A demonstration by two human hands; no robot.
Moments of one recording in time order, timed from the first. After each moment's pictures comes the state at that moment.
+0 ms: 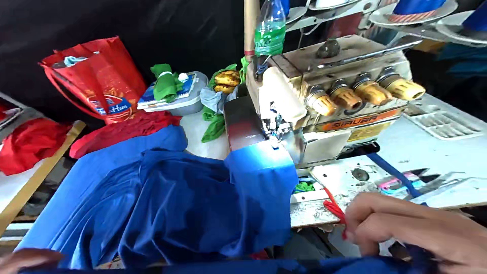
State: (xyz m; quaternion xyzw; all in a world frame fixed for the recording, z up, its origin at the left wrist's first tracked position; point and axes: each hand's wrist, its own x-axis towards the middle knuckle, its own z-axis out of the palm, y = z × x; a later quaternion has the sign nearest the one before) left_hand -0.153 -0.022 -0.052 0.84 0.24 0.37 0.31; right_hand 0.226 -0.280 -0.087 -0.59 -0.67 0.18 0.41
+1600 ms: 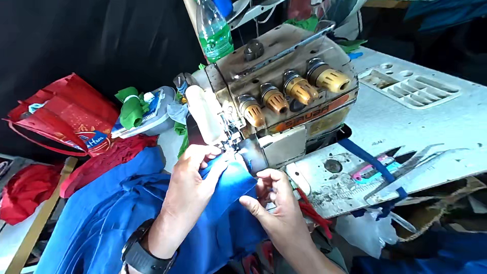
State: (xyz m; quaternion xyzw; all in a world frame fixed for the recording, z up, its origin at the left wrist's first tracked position) left_hand 0.106 -0.028 -0.092 0.94 0.13 0.27 0.15; right_hand 0.171 -0.176 -0.198 -0.60 -0.27 0.08 0.75
